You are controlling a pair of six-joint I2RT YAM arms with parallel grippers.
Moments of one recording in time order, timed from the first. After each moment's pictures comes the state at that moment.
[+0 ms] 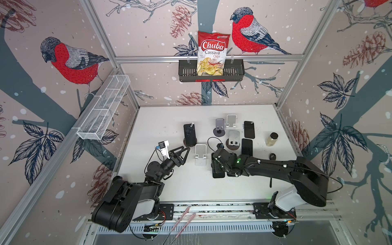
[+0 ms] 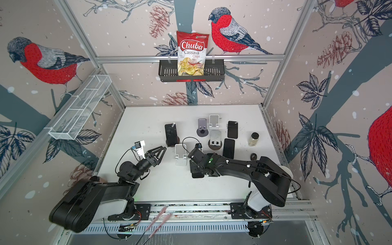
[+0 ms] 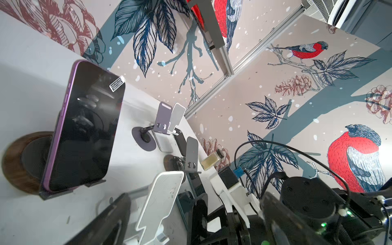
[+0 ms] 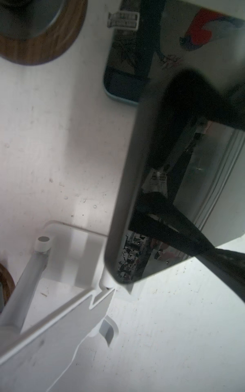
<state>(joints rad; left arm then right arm) -0.29 1.19 0.00 1.32 0.47 -0.89 1.03 1.53 0.82 -0.32 0.17 0.68</state>
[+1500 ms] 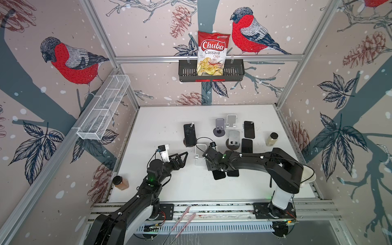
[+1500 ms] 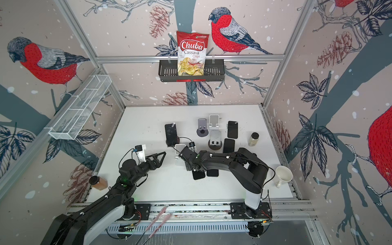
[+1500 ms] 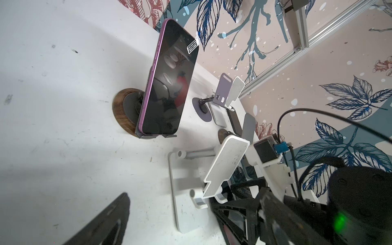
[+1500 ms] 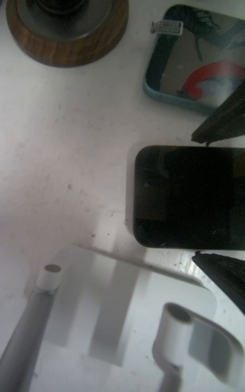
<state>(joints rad) -0.29 0.84 0.04 0.59 0.34 -0.73 1.06 1.80 1.03 -0.46 0.36 0.64</state>
